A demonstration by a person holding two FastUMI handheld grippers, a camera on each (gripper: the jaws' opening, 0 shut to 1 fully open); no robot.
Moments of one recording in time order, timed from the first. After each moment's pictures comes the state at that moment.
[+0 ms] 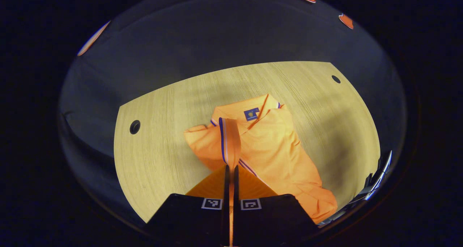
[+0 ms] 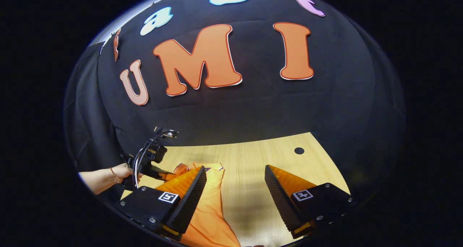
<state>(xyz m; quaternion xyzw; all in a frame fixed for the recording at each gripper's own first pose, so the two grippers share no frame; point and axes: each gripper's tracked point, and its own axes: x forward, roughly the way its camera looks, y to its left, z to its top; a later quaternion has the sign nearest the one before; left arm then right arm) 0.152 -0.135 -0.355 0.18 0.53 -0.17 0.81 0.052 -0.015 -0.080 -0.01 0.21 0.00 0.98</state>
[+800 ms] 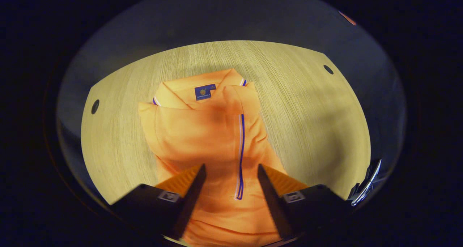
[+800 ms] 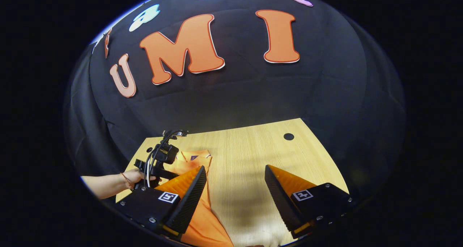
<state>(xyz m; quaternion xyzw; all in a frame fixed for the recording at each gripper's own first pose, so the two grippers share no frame) 0.110 -0.208 -0.431 0.10 0.58 -0.18 0.78 0.039 -0.055 -0.121 0.00 0.25 -0.03 0.97</state>
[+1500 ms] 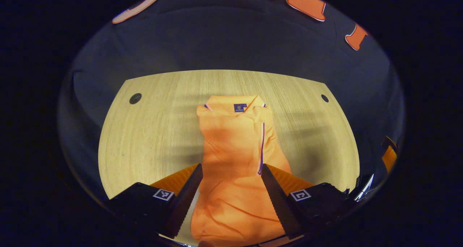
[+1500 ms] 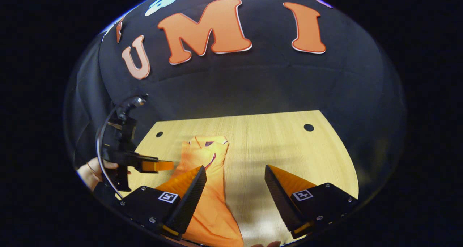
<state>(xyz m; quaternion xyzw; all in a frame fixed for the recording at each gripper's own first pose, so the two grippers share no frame) 0.074 -0.100 -0.315 0.05 0.50 -0.14 0.85 0.034 0.013 -0.175 -0.03 0.32 0.03 0.95</state>
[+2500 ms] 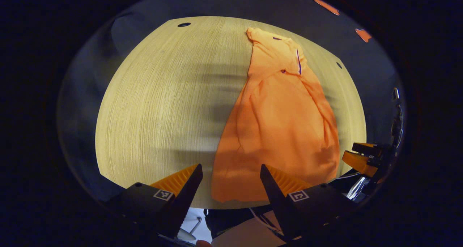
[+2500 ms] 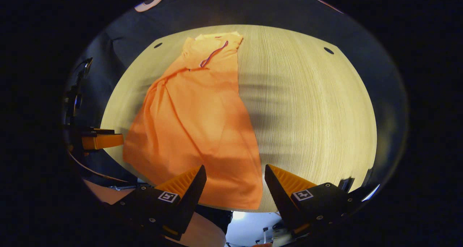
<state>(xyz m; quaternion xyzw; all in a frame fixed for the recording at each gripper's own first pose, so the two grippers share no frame) -0.170 0.027 -0.416 0.02 0.64 -0.08 0.77 -0.152 0.021 -0.370 -0.09 0.59 0.02 0.80</state>
